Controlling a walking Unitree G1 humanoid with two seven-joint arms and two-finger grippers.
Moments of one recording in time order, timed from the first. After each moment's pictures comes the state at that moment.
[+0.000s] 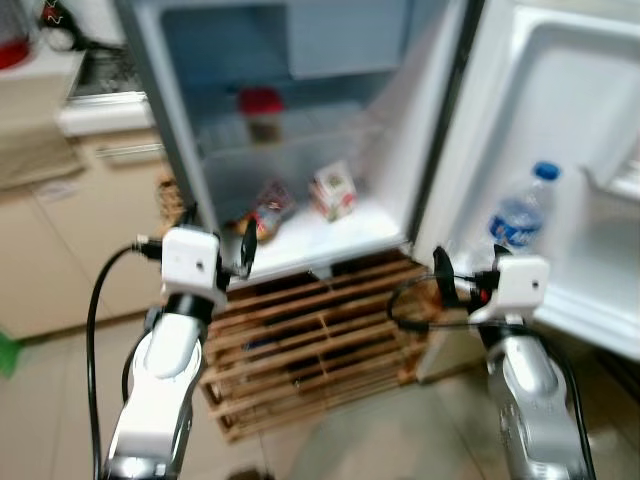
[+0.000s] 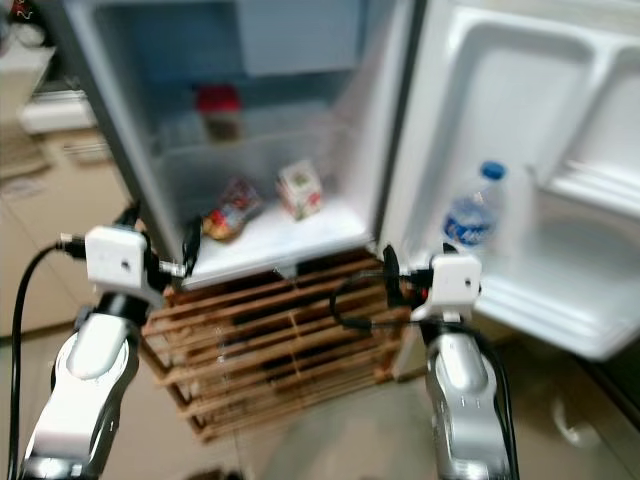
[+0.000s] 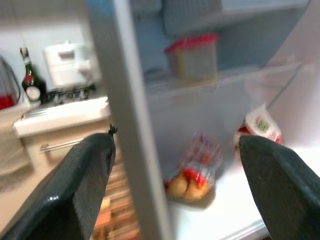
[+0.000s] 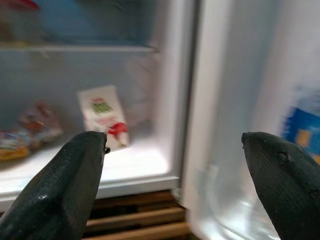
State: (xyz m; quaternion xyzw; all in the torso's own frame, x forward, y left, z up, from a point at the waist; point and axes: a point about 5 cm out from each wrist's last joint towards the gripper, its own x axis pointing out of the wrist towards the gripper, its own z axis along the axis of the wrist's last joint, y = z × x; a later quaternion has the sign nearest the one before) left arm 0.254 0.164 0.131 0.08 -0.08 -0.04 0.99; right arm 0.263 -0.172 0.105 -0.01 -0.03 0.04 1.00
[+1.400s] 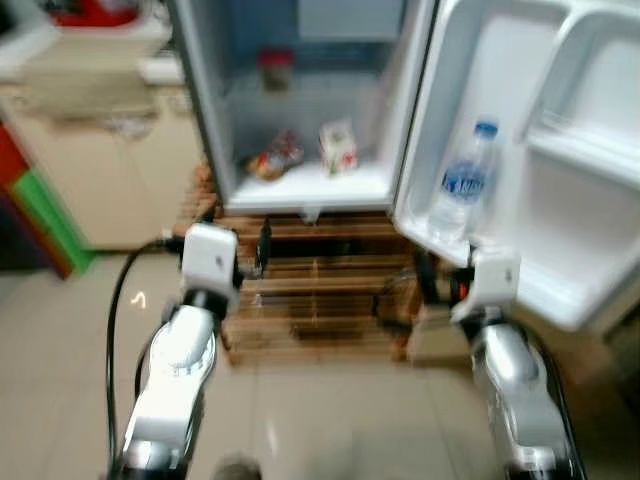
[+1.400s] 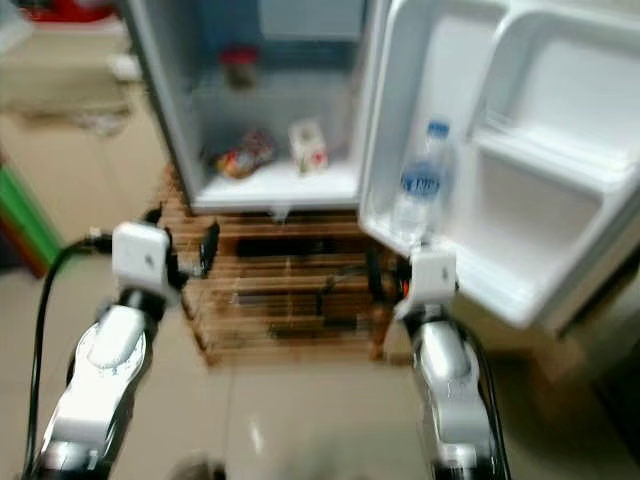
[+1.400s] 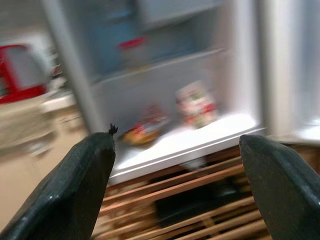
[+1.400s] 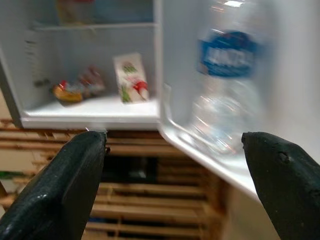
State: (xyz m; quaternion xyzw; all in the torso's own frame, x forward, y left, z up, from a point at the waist) left arm 0.267 0.141 0.126 0.09 -0.07 -0.10 0.99; right arm 0.270 -0.165 0.094 -0.01 0.00 0.06 1.00
